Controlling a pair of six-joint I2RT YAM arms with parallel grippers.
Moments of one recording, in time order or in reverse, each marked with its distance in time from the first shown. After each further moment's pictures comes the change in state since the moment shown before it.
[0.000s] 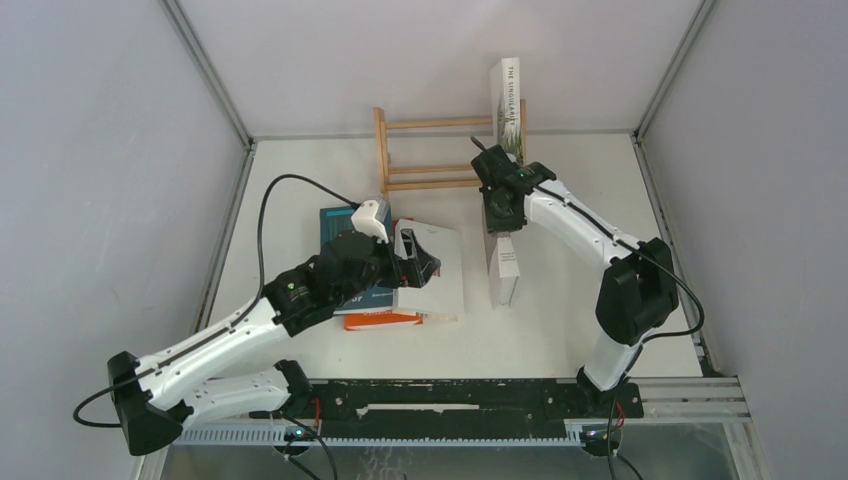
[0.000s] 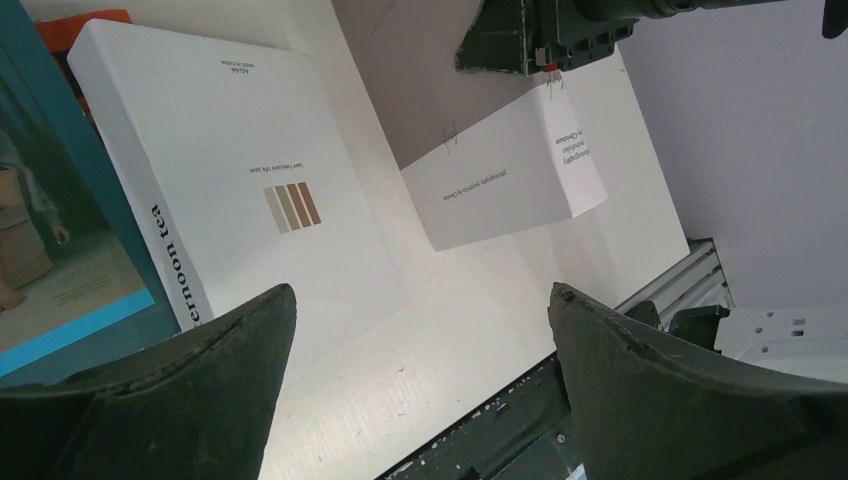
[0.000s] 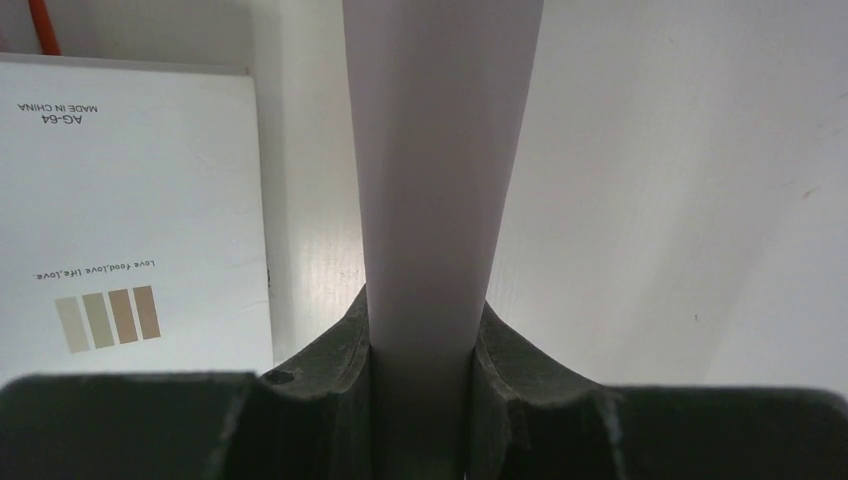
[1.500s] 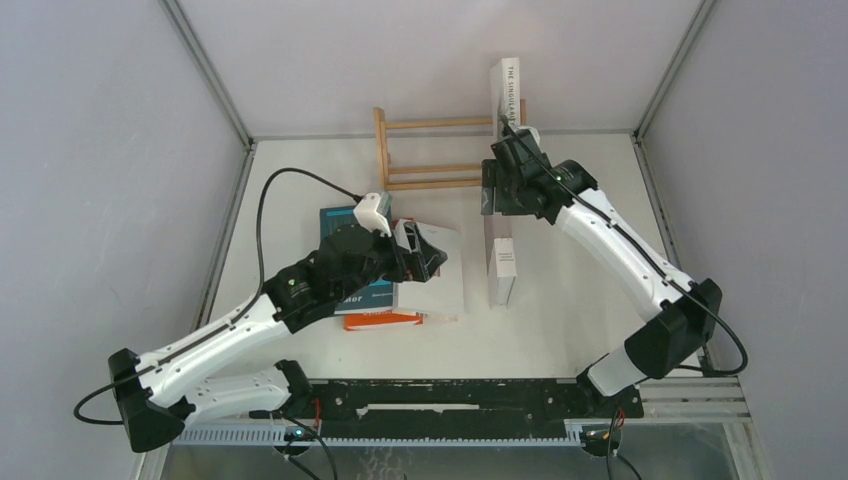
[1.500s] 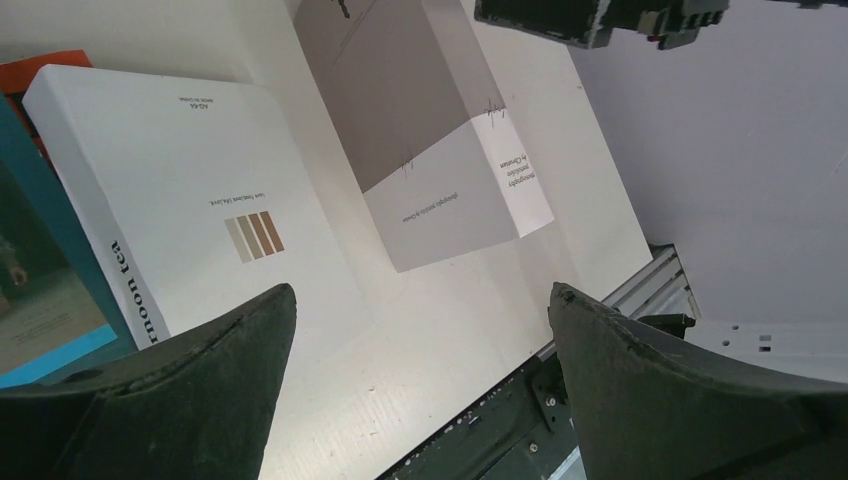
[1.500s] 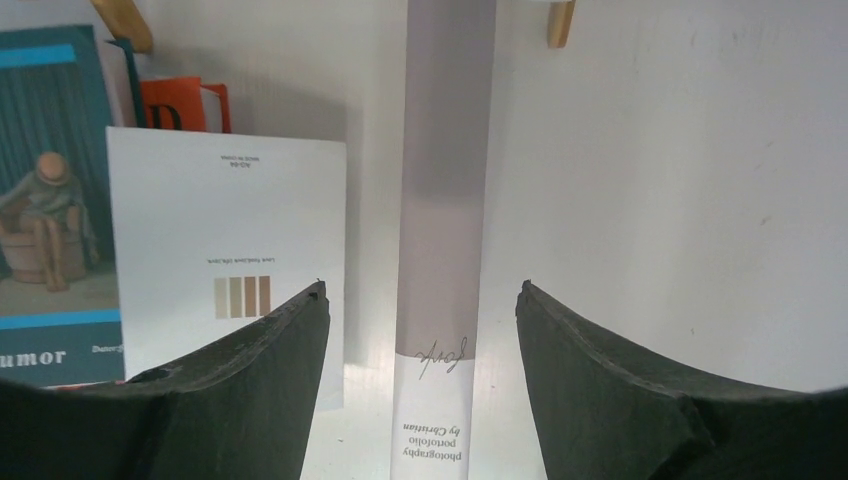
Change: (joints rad) left arm -0.008 0.027 0.045 0.043 0.024 0.002; right arm 0.016 -0.232 0.047 0.016 0.041 0.059
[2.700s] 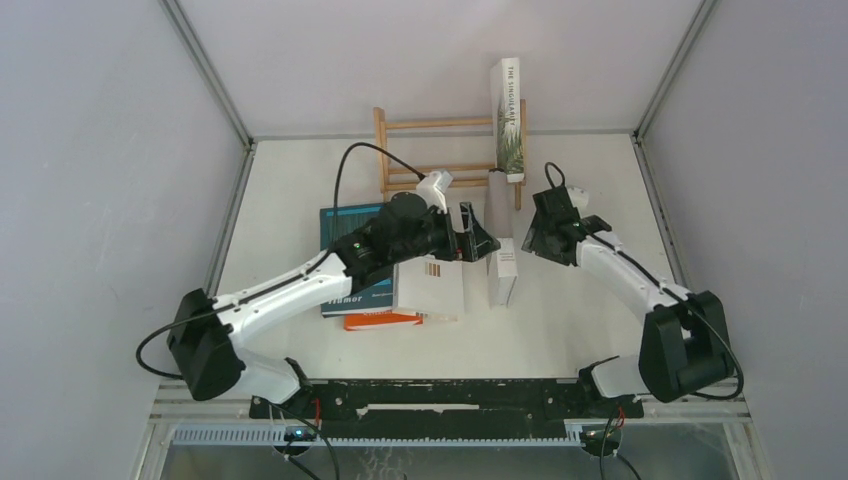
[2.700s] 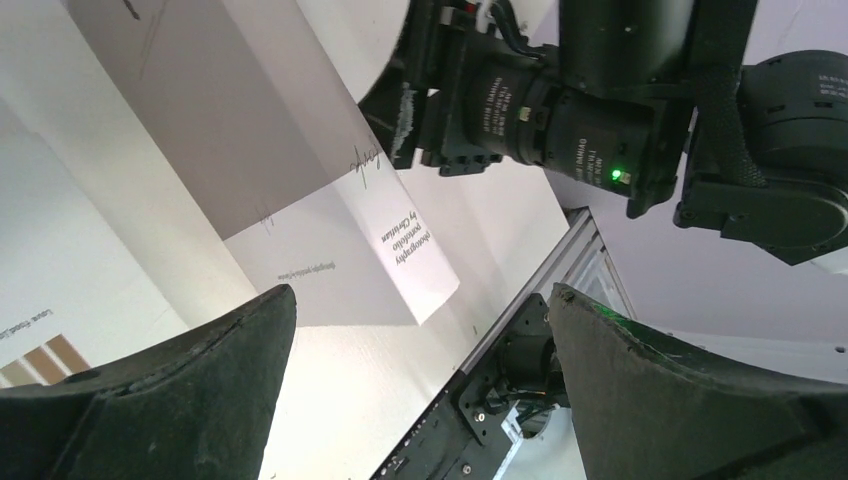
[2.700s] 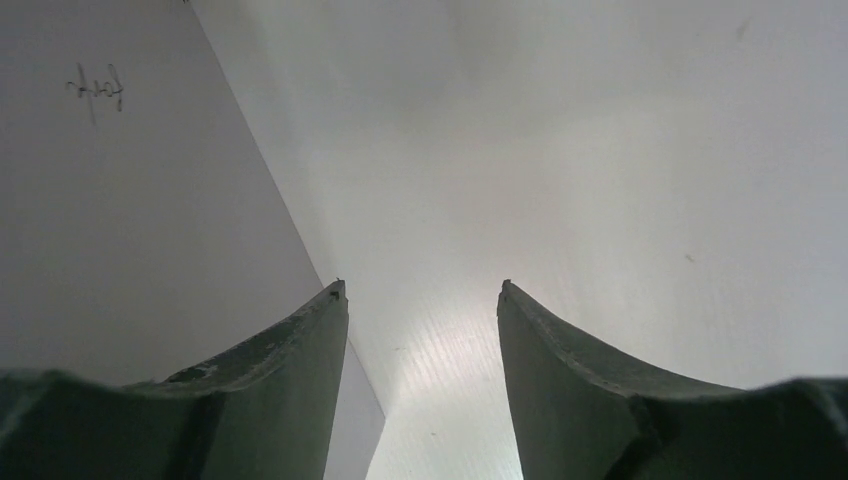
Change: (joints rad) left arm 0.034 0.422 0.183 0.253 0.301 -0.036; right arm -0.238 -0.101 -0.628 0.354 -0.002 0.191
